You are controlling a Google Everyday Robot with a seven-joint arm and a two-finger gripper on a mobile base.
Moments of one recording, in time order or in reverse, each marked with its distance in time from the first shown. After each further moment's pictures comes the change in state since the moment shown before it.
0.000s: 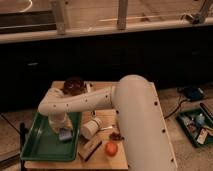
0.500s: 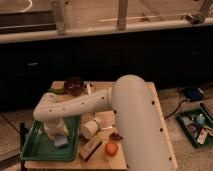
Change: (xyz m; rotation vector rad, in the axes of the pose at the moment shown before) arm -0.034 -0.011 0.004 0.016 -0.019 -0.014
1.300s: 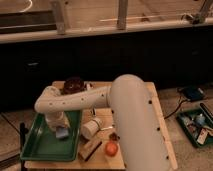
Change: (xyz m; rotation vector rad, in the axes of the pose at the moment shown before) arm 0.037 -0.024 -0.003 -0.003 0.015 -0.040
